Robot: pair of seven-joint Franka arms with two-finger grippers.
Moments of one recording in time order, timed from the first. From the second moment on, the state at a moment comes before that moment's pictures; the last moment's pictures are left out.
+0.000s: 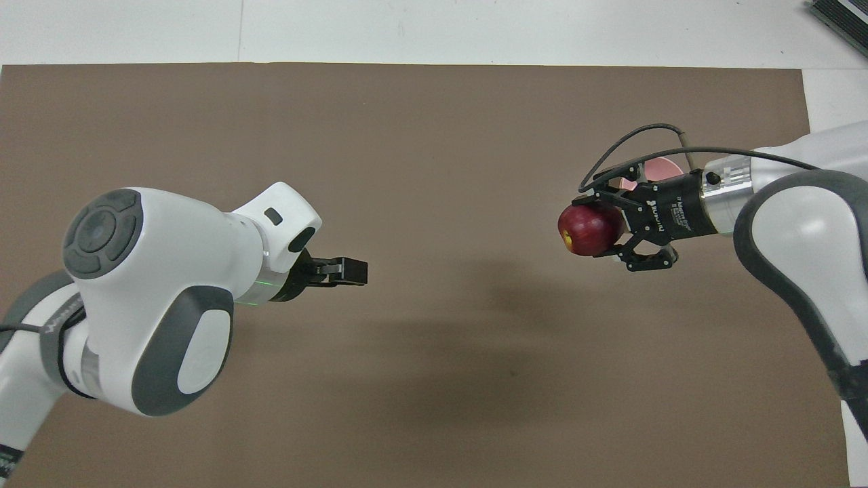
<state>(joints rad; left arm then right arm) -0.19 -0.05 -0.23 -2.01 -0.25 2.02 -0.25 0.11 0.10 -0.08 -1.87 0.63 1.90 0.84</state>
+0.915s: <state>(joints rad) 0.08 -0.07 -0.23 -1.68 -0.12 1.76 0.04 0.00 0.30 -0.08 -1.87 0.23 2.29 0.53</state>
